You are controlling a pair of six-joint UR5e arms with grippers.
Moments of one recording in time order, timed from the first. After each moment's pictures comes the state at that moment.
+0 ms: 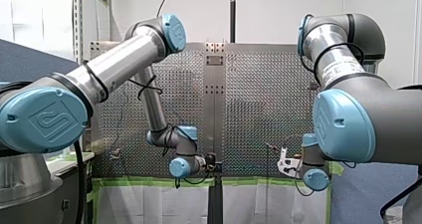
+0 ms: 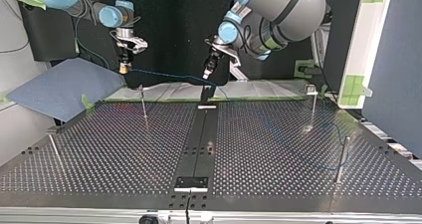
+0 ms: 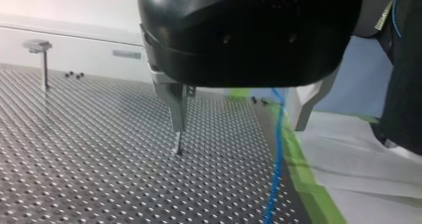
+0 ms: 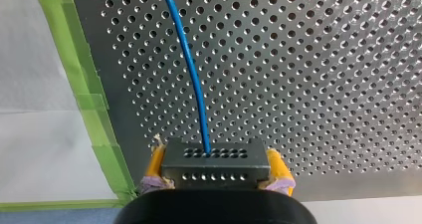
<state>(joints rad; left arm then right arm) -0.53 -2.52 -1.81 -2.08 -1.62 -1.61 1.73 -0.62 1.96 -1.27 1.49 1.70</state>
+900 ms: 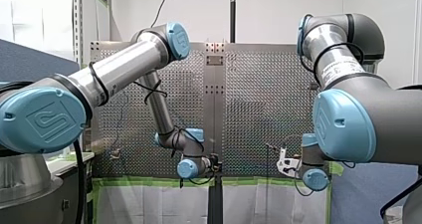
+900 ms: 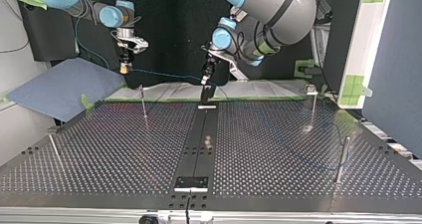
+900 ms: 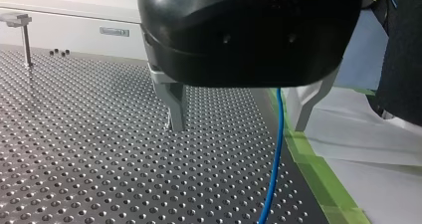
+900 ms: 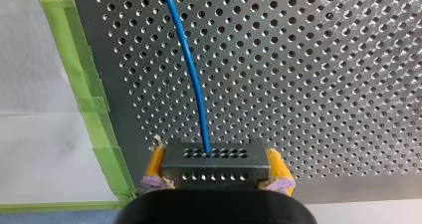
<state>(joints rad) -0.55 -2.57 -1.70 -2.13 -1.69 -1.58 1.74 -0.62 1.96 -1.27 1.49 1.70</state>
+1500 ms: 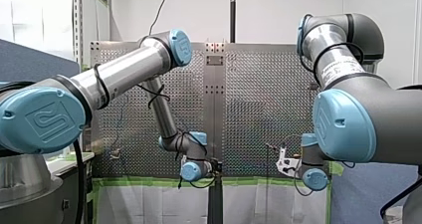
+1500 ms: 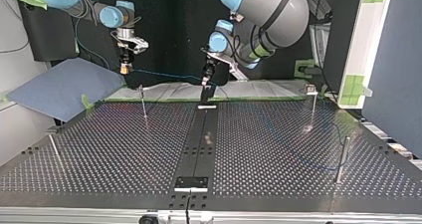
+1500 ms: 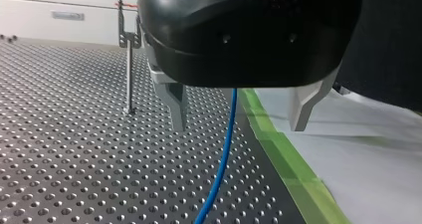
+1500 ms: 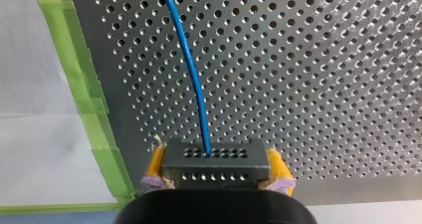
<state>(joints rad) -0.56 -2.62 -1.62 -2.21 -1.75 -1.47 1.74 -0.62 1.96 -1.27 1.49 1.70</state>
